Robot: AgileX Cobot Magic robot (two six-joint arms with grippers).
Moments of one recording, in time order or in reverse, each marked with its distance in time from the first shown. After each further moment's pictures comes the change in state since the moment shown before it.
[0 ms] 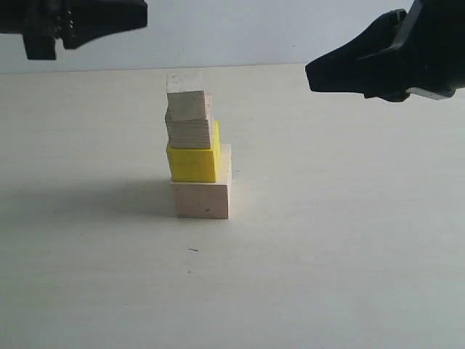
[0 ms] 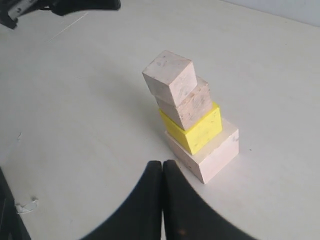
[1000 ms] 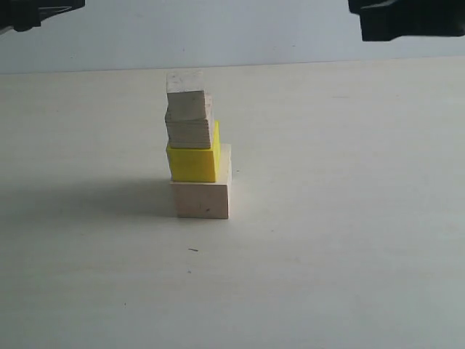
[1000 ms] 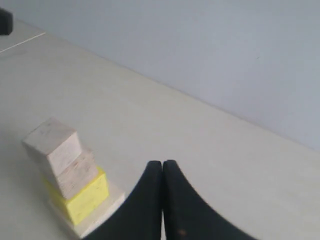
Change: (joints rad) left arm 0.041 -0.199 0.171 -0.069 -0.436 -0.226; right arm 0.000 -0.002 0.000 -0.180 -0.381 0.000
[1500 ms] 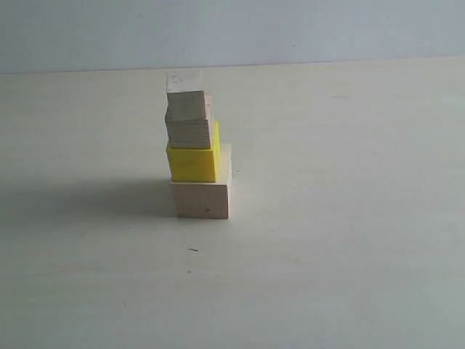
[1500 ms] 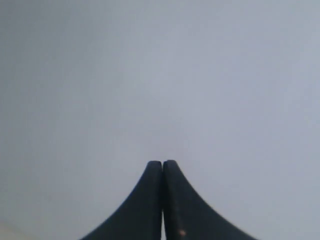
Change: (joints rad) left arm 0.000 -0.386 0.012 -0.098 -0.414 0.023; right arm 0.000 -0.257 0.000 -0.019 -0.425 -0.146
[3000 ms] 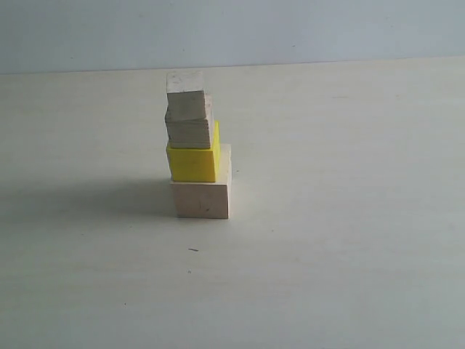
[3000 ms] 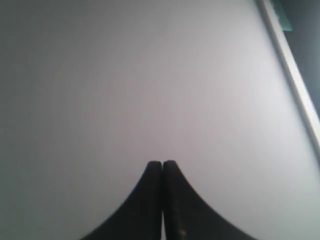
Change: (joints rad) left arm 0.000 -0.507 0.086 -0.005 -0.255 -0.043; right arm 0.000 -0.650 -0.126 1.065 -0.371 -1.189
